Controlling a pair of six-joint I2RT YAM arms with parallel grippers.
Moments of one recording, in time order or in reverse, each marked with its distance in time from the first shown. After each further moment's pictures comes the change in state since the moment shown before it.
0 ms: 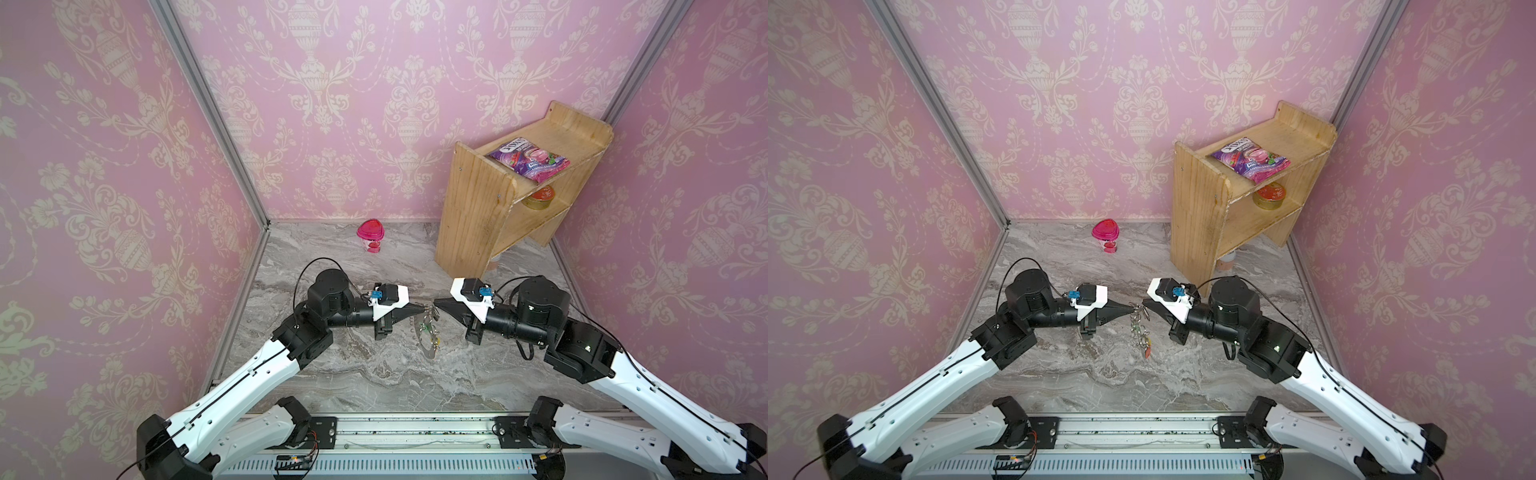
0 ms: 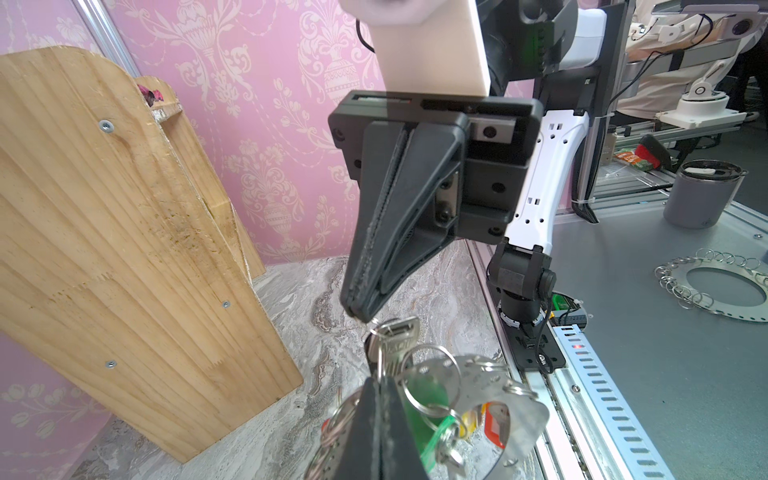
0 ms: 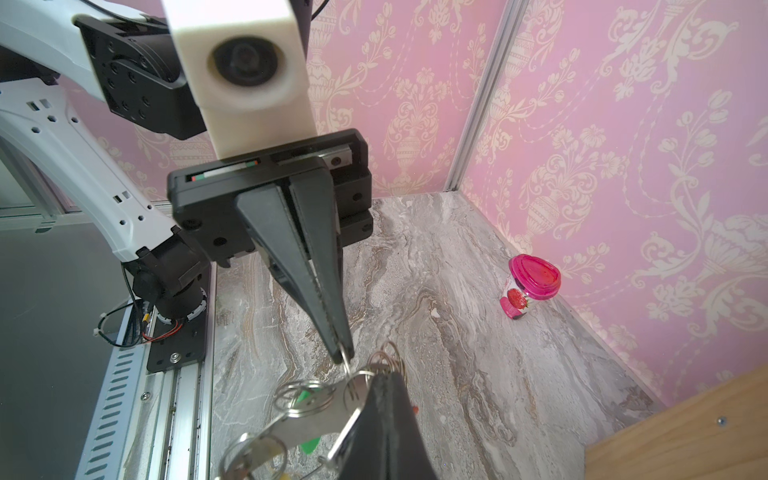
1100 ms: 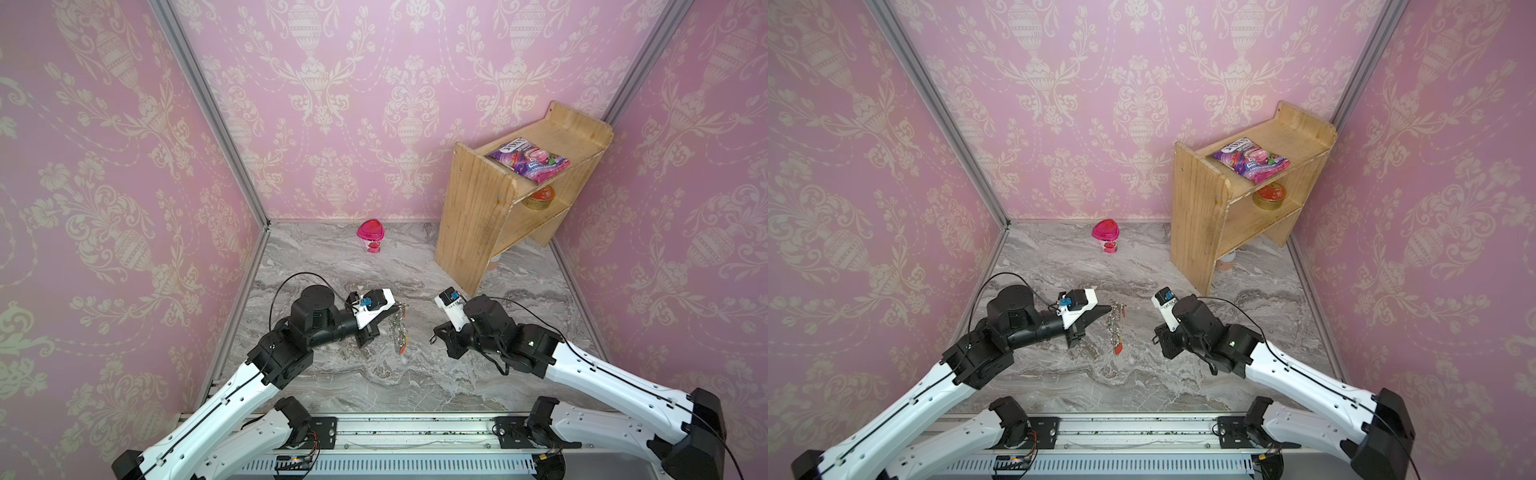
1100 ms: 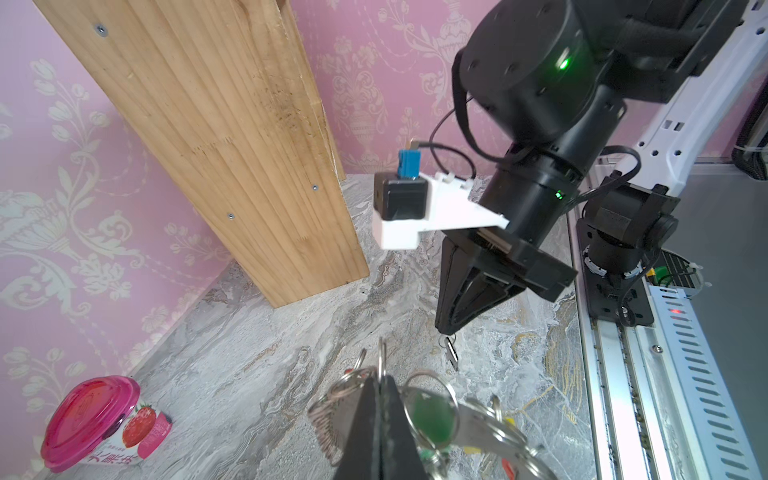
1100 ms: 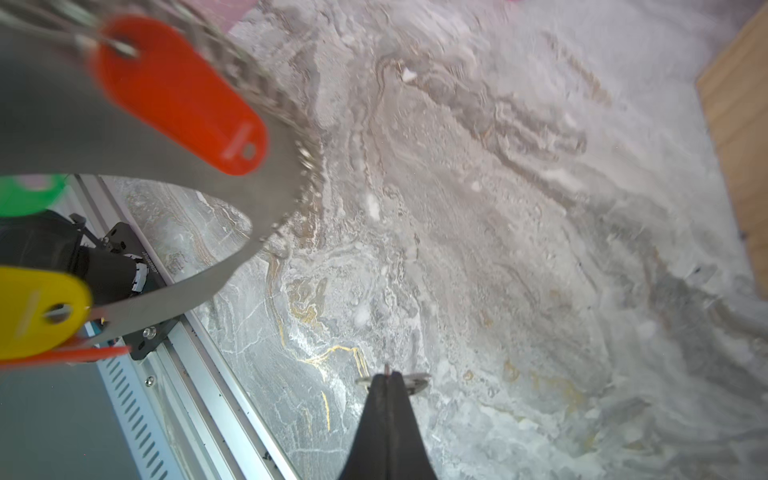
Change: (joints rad) left arm 0.000 -0.200 -0.061 -0.283 -0.371 0.035; right arm -0.027 0.196 -0.248 -0.107 0.162 0.604
